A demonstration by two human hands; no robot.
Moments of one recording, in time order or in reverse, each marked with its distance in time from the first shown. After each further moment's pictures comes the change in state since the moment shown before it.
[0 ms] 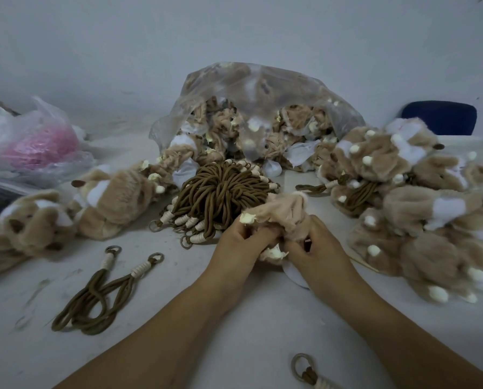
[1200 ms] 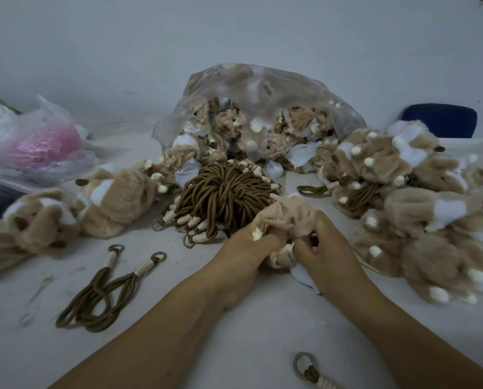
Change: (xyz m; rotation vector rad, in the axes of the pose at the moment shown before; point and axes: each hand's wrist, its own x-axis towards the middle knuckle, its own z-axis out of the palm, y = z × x) left_hand 0.001 0.006 0.002 -0.027 -0.169 -0.149; right_hand 0.001 -0.003 -0.005 -0.039 0.048 -0.072
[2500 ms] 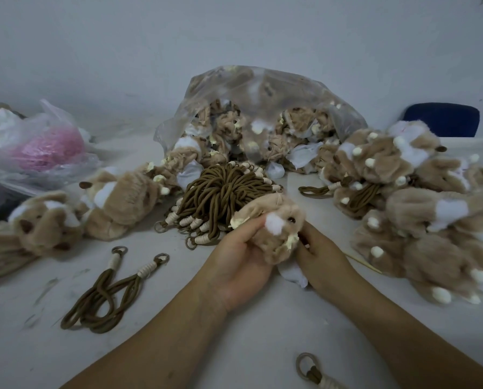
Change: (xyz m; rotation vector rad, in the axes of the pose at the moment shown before) left_hand -0.005 0.008 0.000 -0.613 -0.037 -0.091; right_hand 0.000 0.002 0.005 0.134 -0.199 0.105
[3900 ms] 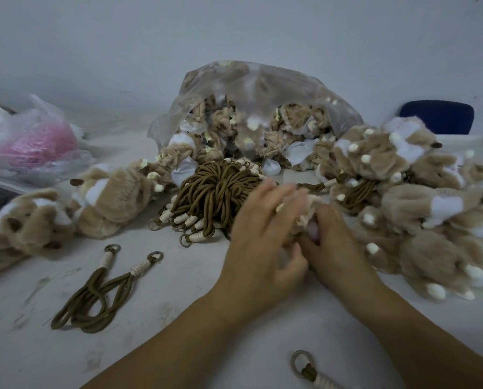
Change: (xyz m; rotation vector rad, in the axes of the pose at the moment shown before) left_hand -0.009 -0.019 0.017 1.725 0.081 1.114; right_hand 0.008 0.009 -0.016 -0.342 0.212 -0.119
